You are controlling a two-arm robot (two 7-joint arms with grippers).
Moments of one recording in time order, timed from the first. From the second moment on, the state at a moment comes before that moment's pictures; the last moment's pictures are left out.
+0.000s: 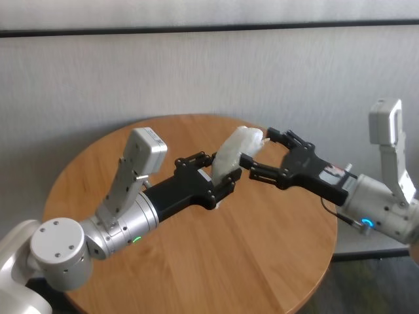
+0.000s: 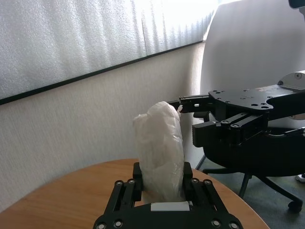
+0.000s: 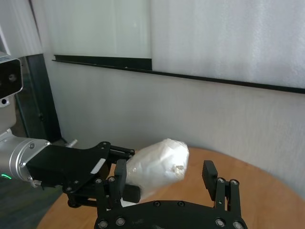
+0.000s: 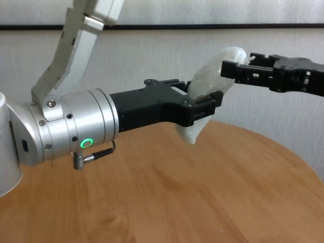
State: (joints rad) left arm -0.35 0.31 0.50 -1.43 -0.29 -0.11 -0.52; right arm 0.29 0.51 -0.36 -1.52 0.58 0.03 0.61
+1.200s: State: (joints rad) left arm -0.35 0.31 0.50 -1.43 -0.29 -0.11 -0.52; right arm 0.20 0.43 -0.30 -1.52 0.95 0.13 0.57
